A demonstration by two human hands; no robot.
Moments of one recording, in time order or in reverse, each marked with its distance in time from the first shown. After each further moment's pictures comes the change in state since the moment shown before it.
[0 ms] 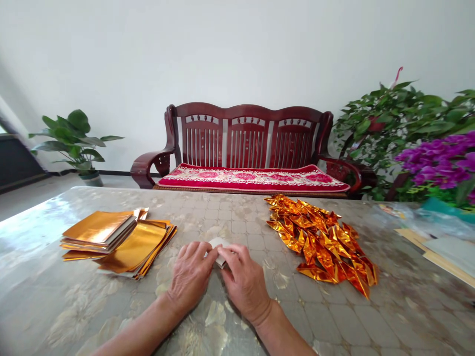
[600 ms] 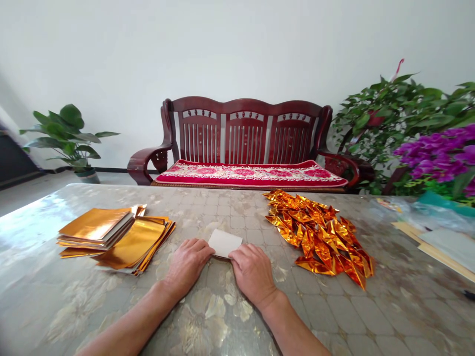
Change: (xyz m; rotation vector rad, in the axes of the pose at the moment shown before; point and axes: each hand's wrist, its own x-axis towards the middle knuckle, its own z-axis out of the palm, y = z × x) left_hand 0.001 -0.027 0.017 -0.136 -0.224 0.022; right_hand -0.001 0.021 -0.006 -0.280 -0.291 0.103
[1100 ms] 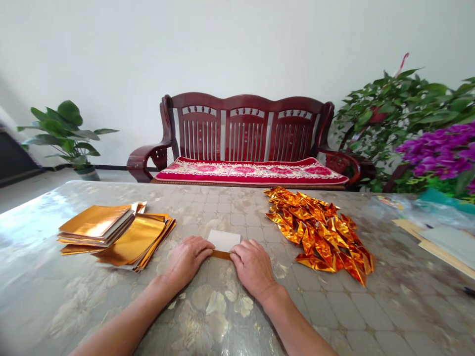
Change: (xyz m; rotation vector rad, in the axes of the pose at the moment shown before) left_hand 0.000 -0.007 0.000 -0.355 -0.021 -0.172; right_hand 0.002 0.003 0.001 0.085 -0.066 0.069
